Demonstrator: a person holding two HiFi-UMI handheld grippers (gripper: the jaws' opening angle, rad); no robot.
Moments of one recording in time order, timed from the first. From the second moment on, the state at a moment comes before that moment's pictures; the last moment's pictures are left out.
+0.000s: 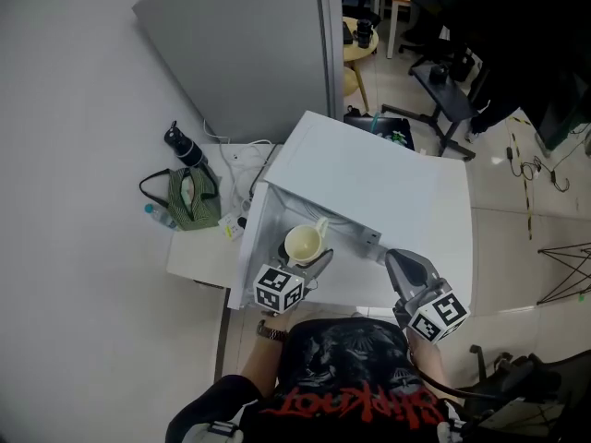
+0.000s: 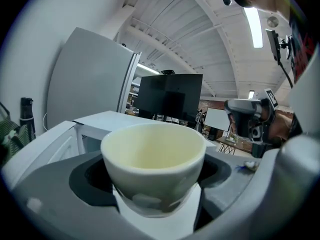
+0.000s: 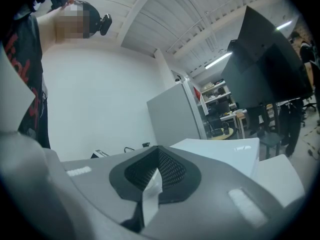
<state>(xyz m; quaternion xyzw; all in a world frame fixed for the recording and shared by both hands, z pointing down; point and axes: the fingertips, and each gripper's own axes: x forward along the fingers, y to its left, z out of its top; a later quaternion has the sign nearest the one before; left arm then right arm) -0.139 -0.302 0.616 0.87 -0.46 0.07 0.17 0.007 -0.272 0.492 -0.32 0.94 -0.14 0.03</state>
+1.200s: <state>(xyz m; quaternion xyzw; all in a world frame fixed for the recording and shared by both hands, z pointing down) -0.133 -0.410 0.787 0.85 -0.43 0.20 0.24 0.049 -0.264 0.494 -0.41 0.90 -0.14 0.01</state>
